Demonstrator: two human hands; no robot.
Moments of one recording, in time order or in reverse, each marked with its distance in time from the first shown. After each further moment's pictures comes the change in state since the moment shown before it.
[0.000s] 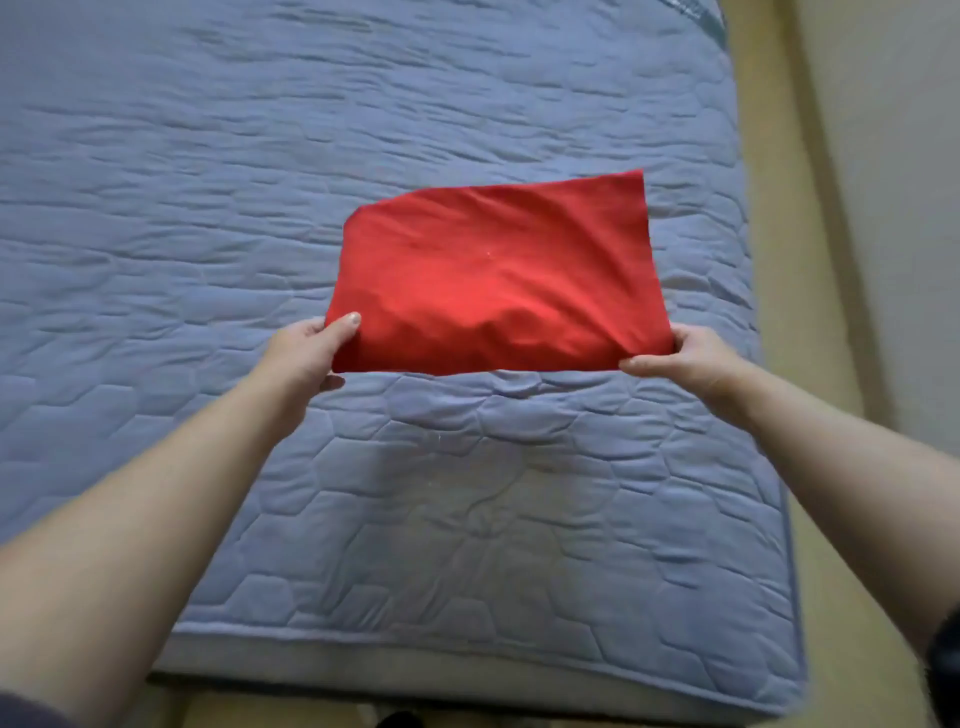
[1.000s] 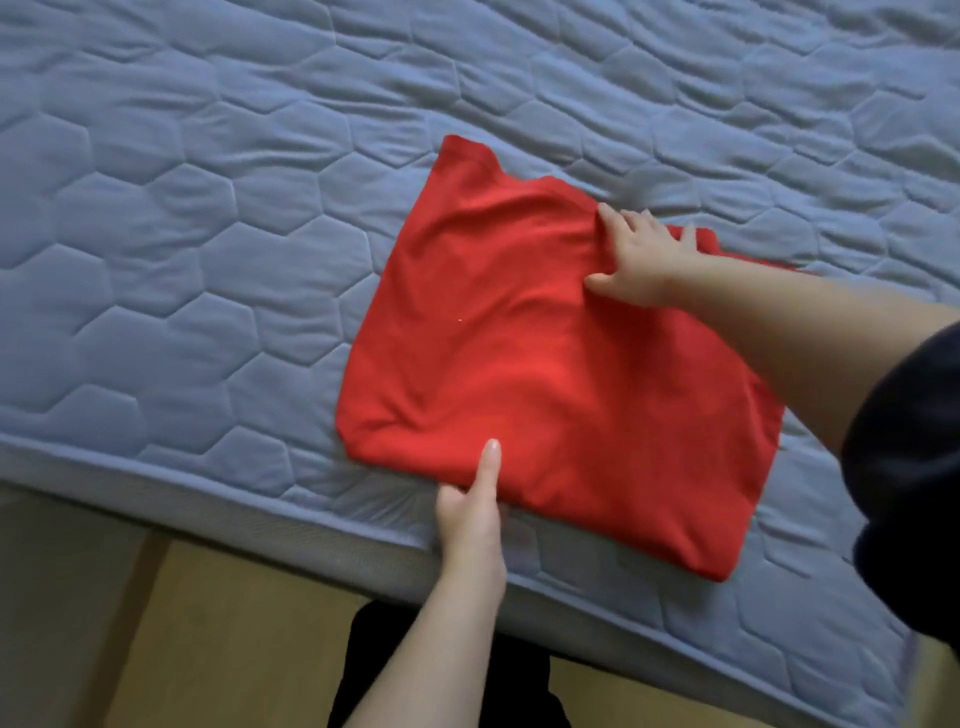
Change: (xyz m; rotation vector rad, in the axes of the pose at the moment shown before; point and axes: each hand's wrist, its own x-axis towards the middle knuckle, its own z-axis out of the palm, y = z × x) left_hand -0.094 -0.274 0.135 -0.748 0.351 -0.604; right_hand 0.155 0.094 0.179 -1.252 -0.224 -0.159
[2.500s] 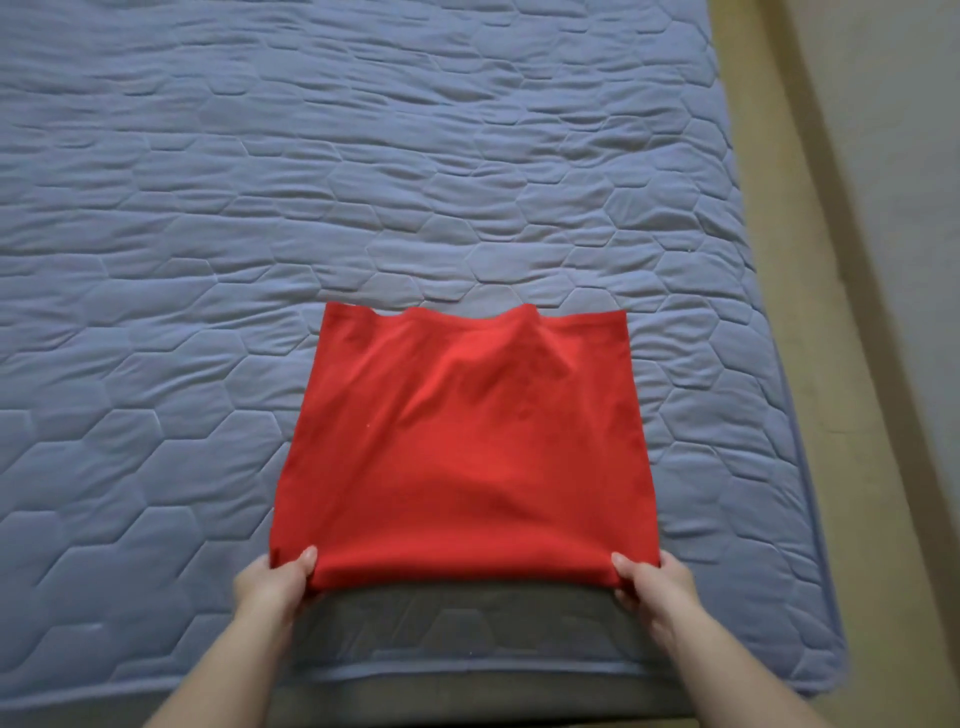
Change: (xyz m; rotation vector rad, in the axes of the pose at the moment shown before) left_hand 0.055 0.130 -0.039 0.751 0.168 0.188; right_hand -0.239 0.032 0.148 1.816 0.177 1.188
